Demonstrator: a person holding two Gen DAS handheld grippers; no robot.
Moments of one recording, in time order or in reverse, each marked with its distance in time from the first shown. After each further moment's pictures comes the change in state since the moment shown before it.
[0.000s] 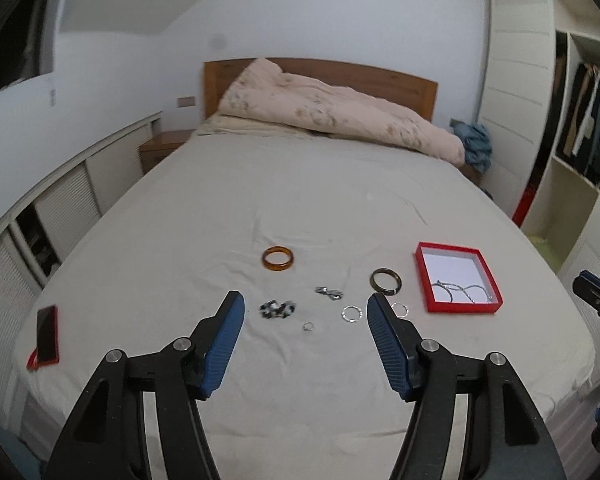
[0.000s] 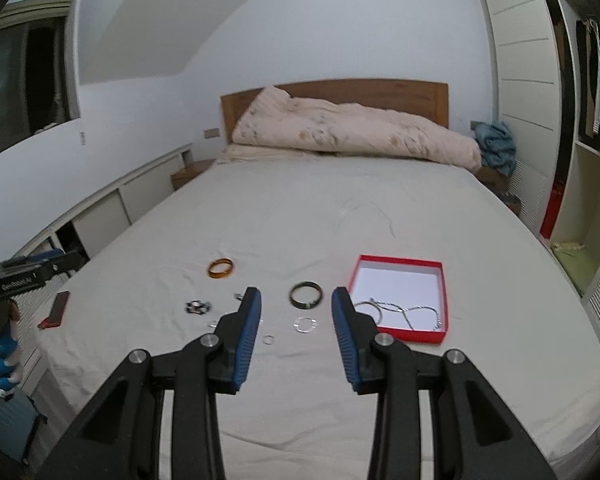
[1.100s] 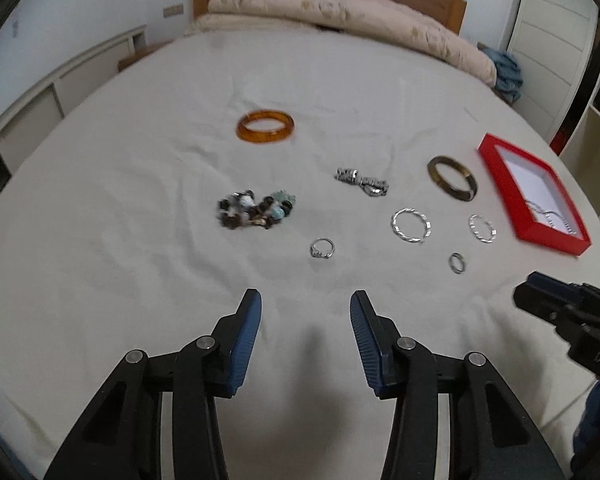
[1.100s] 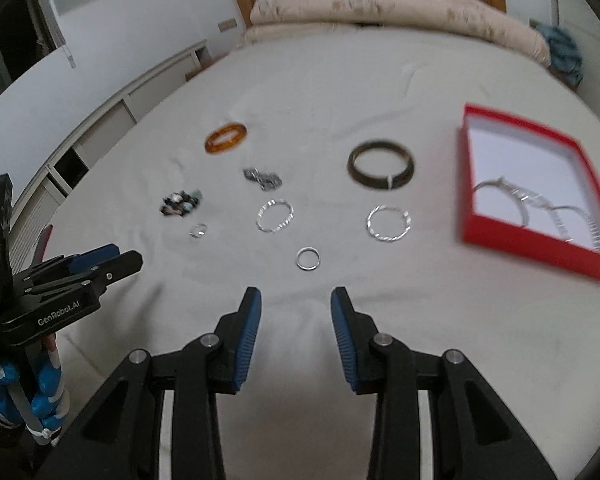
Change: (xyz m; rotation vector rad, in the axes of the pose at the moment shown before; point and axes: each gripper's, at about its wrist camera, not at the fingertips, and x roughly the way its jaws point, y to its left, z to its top) left arm 0.264 -0.001 -0.101 -0.005 0.322 -0.006; right arm 0.268 0.022 -0.119 0.053 0.414 0.156
